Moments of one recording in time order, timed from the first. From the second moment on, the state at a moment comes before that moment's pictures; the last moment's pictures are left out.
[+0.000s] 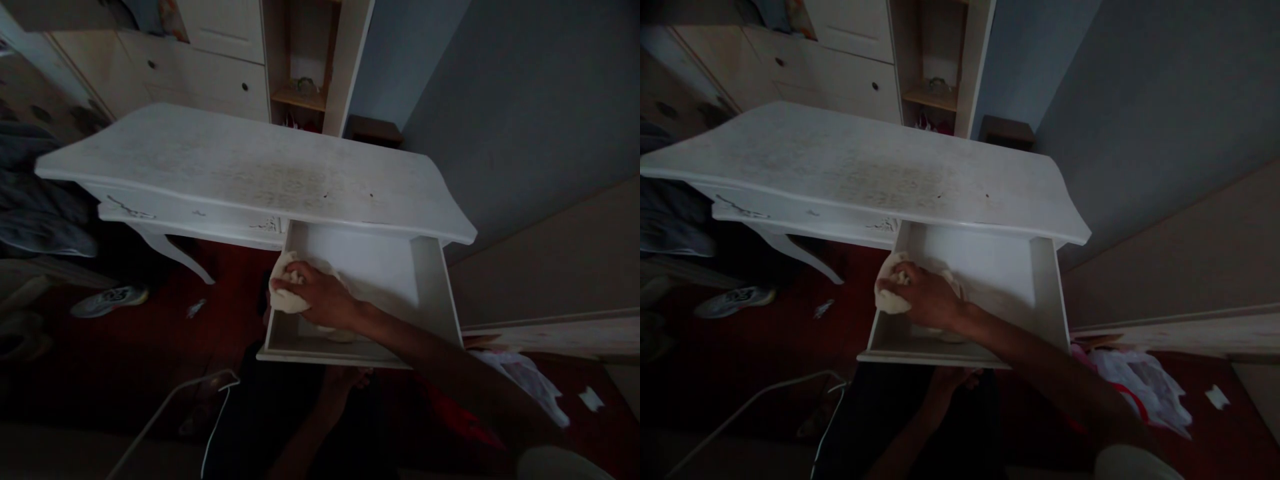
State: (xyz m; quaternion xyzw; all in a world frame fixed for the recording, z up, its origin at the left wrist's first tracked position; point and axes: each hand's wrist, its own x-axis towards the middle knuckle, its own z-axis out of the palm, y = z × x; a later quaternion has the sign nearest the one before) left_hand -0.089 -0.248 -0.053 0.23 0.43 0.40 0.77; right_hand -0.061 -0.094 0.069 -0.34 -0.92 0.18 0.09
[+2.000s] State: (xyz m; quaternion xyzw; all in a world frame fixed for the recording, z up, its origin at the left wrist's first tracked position) left_hand -0.091 -0.240 -0.063 0.25 0.50 0.43 0.71; right_hand 0.162 -0.052 0.076 -0.31 -0.95 -0.06 -0.08
